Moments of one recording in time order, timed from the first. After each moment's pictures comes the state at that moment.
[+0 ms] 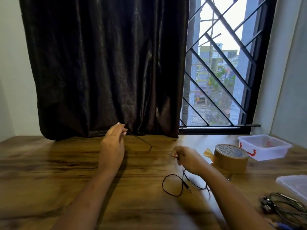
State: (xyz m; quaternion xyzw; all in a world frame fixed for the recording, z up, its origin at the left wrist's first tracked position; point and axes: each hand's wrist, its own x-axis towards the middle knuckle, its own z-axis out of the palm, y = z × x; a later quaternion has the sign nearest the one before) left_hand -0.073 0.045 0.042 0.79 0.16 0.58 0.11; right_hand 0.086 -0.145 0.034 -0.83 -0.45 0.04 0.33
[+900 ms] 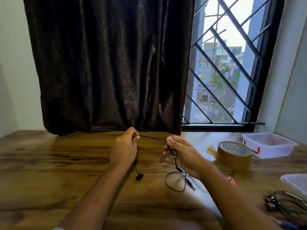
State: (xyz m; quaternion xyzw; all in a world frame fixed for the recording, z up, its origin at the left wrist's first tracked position) left_hand -0.060 0.029 0.031 0.83 0.23 0.48 0.14; right_hand 0.050 -0.137 0.044 -0.50 -0.41 0.35 0.68
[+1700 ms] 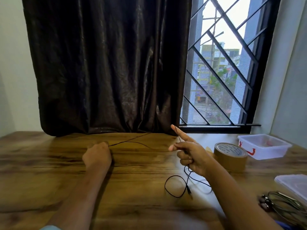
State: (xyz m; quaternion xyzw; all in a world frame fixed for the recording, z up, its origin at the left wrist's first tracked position) left_hand -0.091 0.068 0.023 0.83 0.50 0.25 -0.01; right_hand 0.078 -0.156 0.050 -0.51 -0.37 0.36 0.69
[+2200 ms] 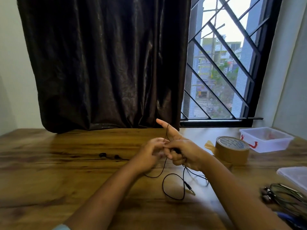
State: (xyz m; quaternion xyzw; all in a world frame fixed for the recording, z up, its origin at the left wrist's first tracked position) left_hand -0.043 -0.021 0.026 0.89 0.03 0.20 0.42; right_hand 0.053 -0.148 0.057 -0.52 -0.49 0.39 0.58
